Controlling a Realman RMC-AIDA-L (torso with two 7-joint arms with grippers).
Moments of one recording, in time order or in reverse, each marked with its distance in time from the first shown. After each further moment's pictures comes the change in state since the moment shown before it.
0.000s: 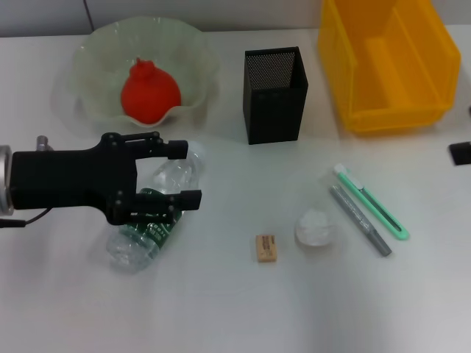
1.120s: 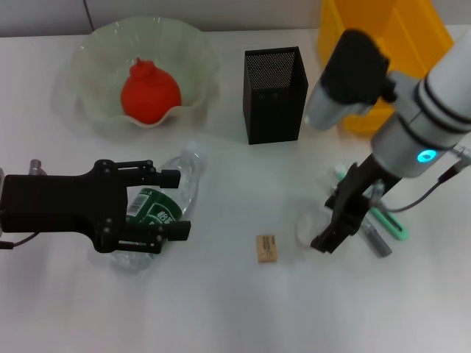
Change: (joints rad) left arm 0.003 0.006 -0.037 -0.028 0.080 0.065 0.008; right arm 0.298 0.028 -0.900 0.613 -0.263 0.540 0.249
